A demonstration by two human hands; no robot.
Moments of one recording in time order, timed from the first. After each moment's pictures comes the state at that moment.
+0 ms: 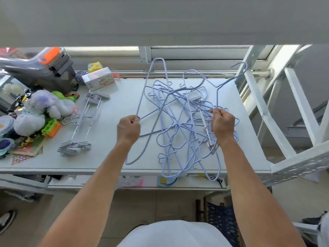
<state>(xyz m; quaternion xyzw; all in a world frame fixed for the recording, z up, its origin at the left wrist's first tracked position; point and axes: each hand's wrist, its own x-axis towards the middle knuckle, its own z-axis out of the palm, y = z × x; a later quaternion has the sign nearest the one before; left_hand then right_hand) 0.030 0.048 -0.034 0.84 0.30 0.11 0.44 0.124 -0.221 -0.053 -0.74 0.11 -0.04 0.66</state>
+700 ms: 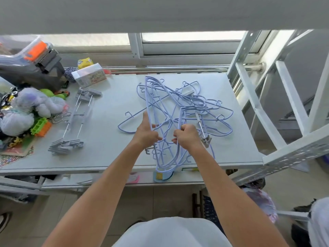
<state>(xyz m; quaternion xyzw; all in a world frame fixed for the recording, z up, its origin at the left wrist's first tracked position) 0.034 -0.008 -0.052 0.81 0.21 -0.10 0.54 0.061 -0.162 -0.064 -0.83 0.08 0.19 0.52</state>
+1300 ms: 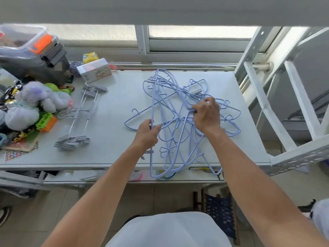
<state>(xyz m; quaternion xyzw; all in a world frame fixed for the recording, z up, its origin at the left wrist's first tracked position) 0.018 0.013 -0.061 0.78 0.23 -0.06 0.58 0.123 -0.182 -0.052 -0.97 -0.15 -0.11 0.15</state>
